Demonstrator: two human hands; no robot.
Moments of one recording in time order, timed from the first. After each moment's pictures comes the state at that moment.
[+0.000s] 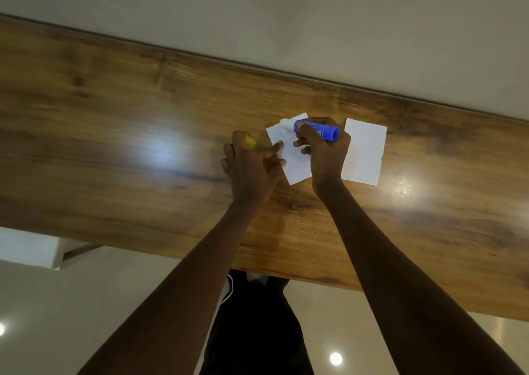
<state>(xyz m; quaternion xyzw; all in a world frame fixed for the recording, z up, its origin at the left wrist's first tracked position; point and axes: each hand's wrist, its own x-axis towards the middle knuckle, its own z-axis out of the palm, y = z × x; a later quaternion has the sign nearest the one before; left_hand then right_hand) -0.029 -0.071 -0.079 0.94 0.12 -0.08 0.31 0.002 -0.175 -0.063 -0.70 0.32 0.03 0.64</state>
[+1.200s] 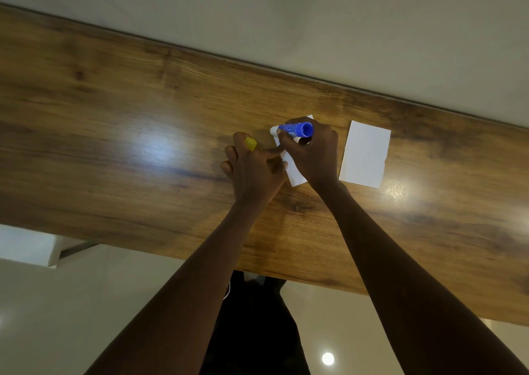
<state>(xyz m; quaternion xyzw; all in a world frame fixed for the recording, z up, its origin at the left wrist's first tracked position) -0.031 -0.070 -0.079 0.94 0.15 -0.10 0.31 0.005 -0.164 -0.063 -0.87 0.10 0.01 0.48</state>
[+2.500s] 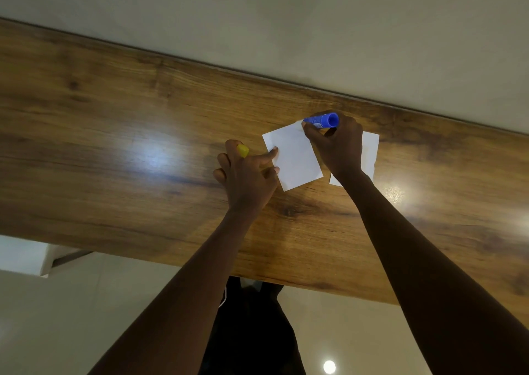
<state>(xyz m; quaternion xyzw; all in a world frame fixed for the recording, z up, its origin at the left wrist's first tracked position) -0.032 -0.075 -0.077 0.94 0.15 -0.09 0.30 0.026 -0.211 -0.058 -0.90 0.14 0.02 0.41</state>
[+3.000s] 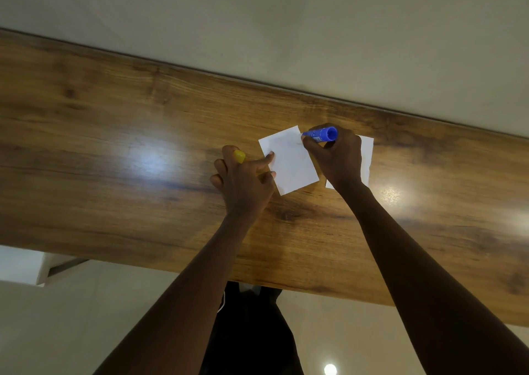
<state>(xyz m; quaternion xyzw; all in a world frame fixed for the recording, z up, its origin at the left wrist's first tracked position) -0.031 -0.076 -0.078 0.94 0.16 -0.10 0.28 0.015 -0.217 -0.058 -0.90 0.15 0.03 0.41</state>
